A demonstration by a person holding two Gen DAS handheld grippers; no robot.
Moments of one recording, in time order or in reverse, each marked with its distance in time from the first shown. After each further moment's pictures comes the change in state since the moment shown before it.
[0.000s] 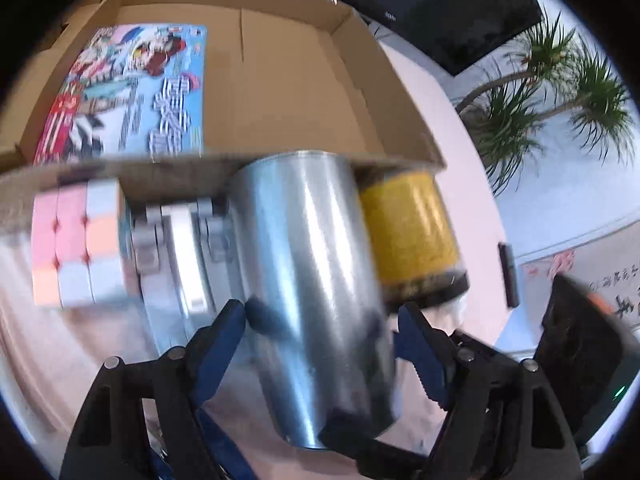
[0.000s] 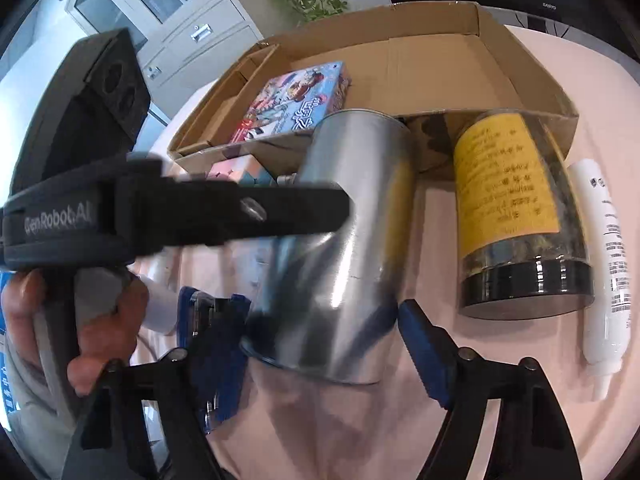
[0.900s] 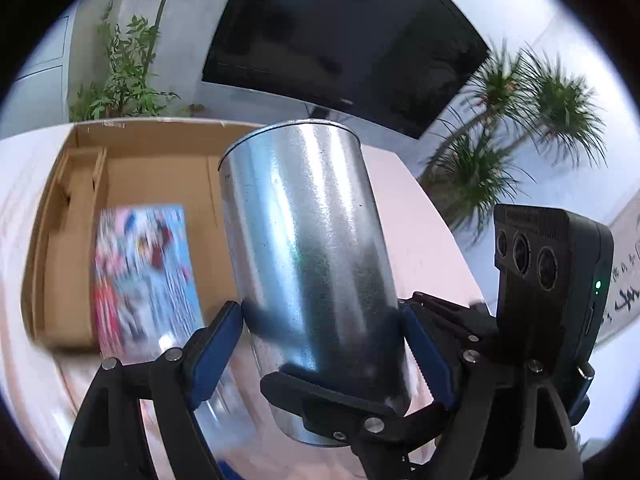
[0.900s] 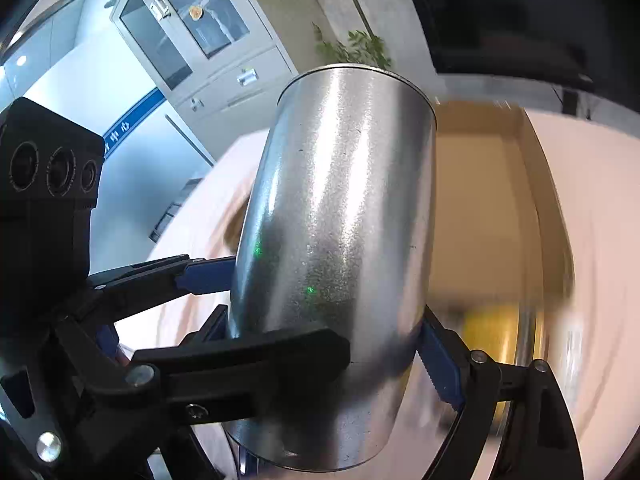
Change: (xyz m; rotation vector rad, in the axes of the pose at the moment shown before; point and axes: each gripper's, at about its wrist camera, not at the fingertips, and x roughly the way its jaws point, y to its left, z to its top) left arm -0.114 -0.042 0.099 0.140 -0.263 0.009; right arm -0.043 0.039 0.136 -0.141 -0.123 0.071
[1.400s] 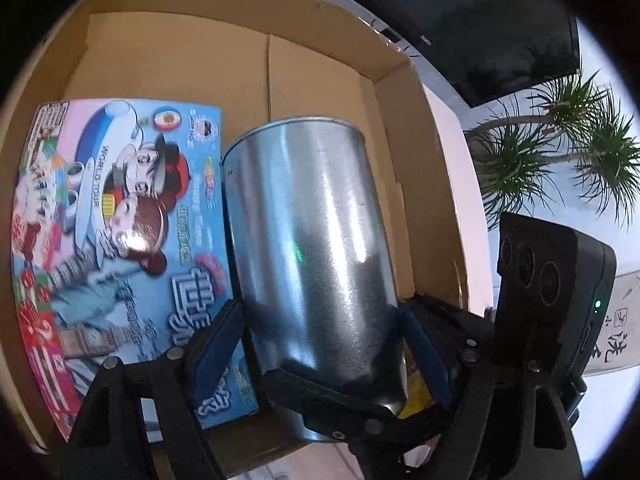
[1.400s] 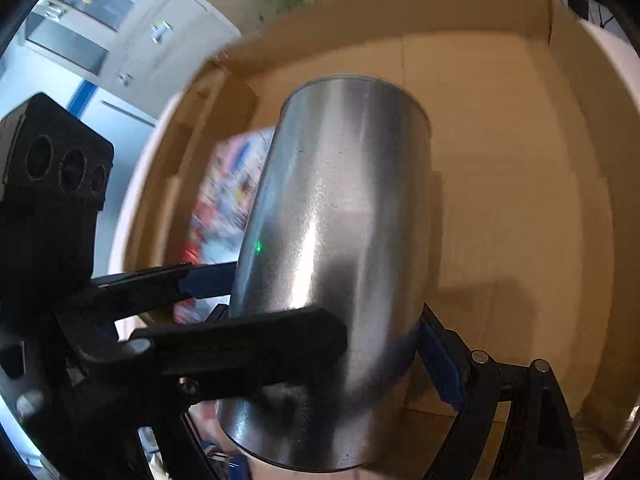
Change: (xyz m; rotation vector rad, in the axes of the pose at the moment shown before) left arm 0.127 0.107 -0.001 -0.258 0.301 -0.082; right arm 0.149 -0.100 0.028 0.179 0.328 -0.016
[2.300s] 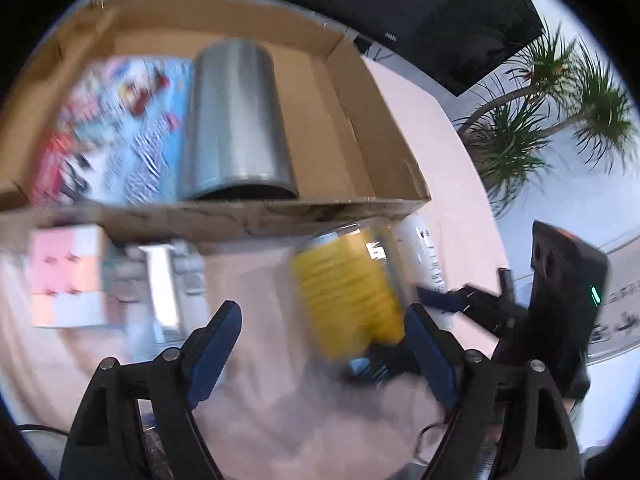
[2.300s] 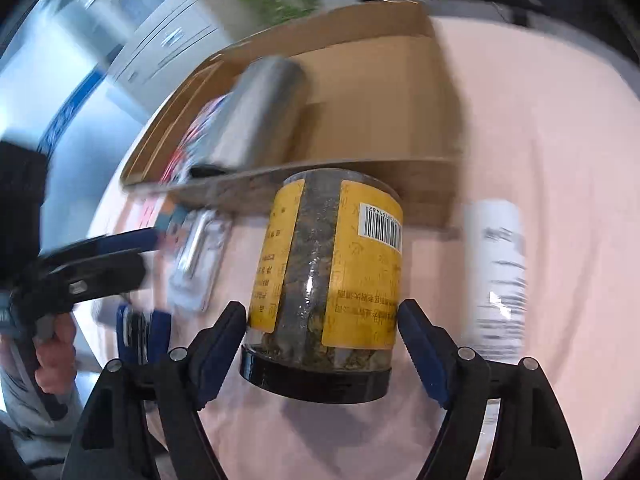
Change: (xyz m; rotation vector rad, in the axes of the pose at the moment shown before) left arm 0.000 -0.081 -0.133 0.064 -0.108 0.079; right arm -0.117 -0.039 -0.178 -0.133 -0.132 -0.081
